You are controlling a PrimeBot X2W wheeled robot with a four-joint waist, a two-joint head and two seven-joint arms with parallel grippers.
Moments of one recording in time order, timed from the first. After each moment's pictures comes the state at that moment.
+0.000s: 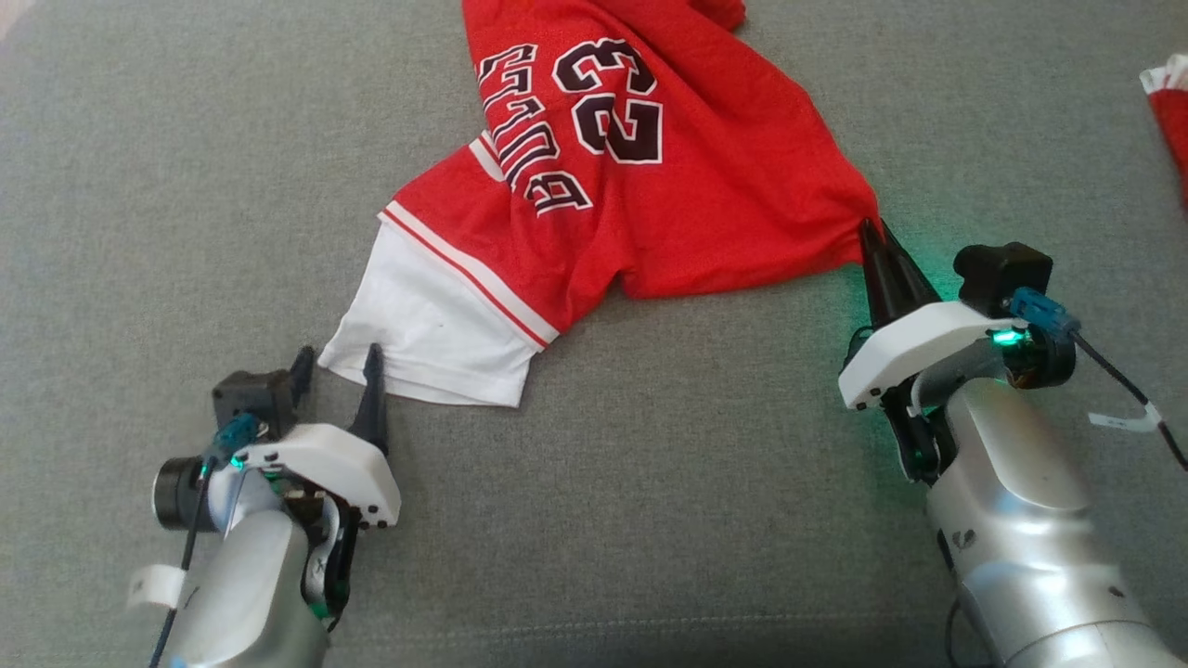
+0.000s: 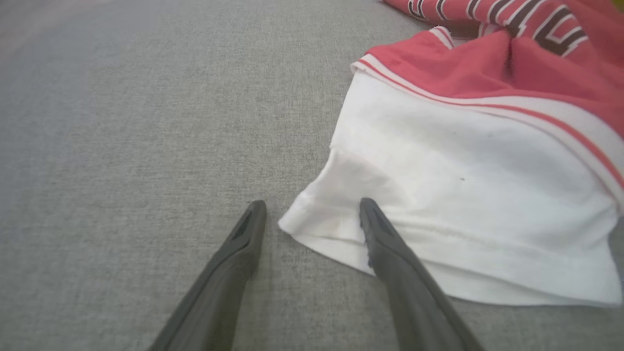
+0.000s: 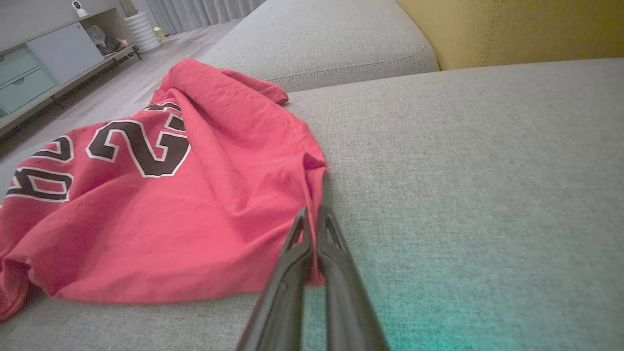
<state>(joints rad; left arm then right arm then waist) -0.32 0.13 -0.27 0.59 -0.28 0.06 -0.17 -0.59 -0.05 0.13 0.84 0.22 0.12 -0.18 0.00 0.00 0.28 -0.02</state>
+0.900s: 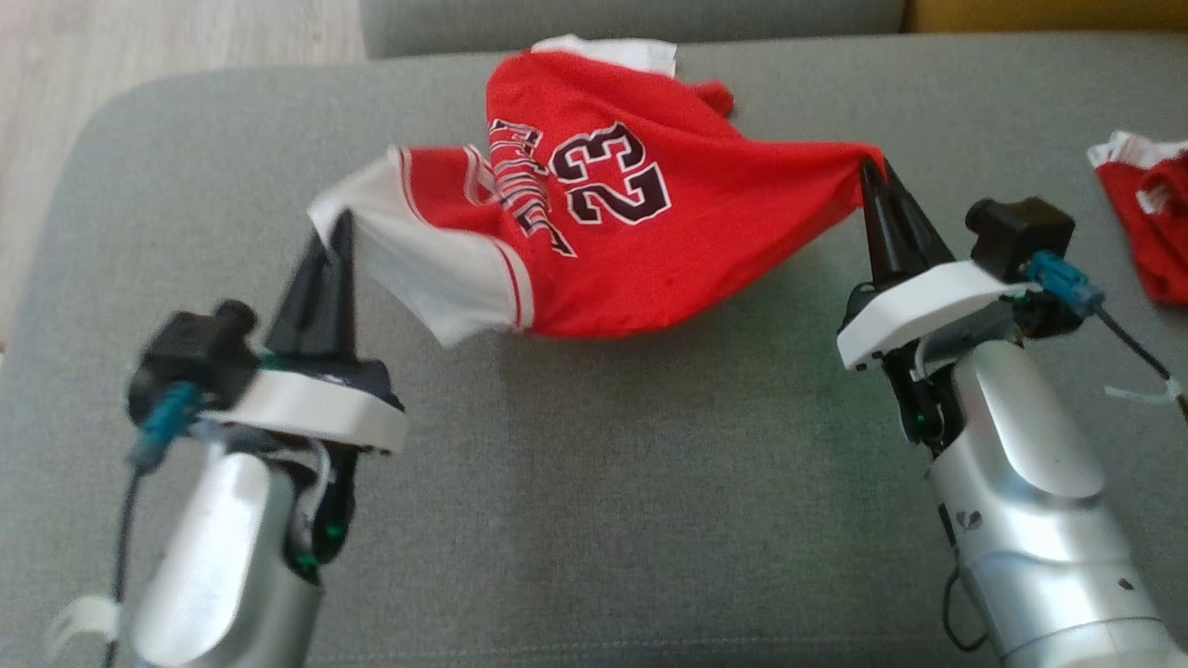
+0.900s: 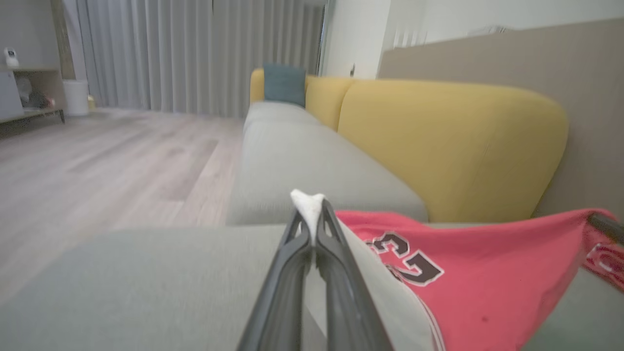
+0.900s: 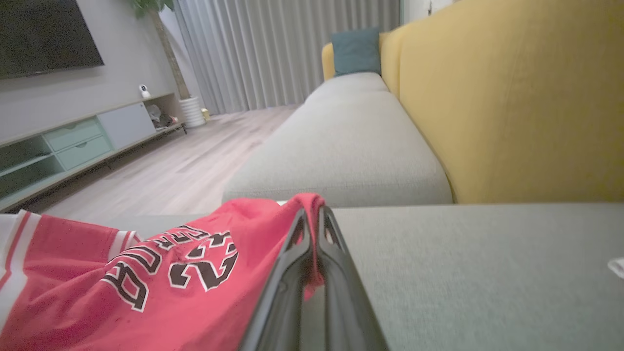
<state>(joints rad) -0.30 0.14 -0.27 0.22 -0.31 0.04 -0.24 -0.58 -0.05 0.15 0.68 0.23 0.12 -0.17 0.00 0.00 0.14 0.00</state>
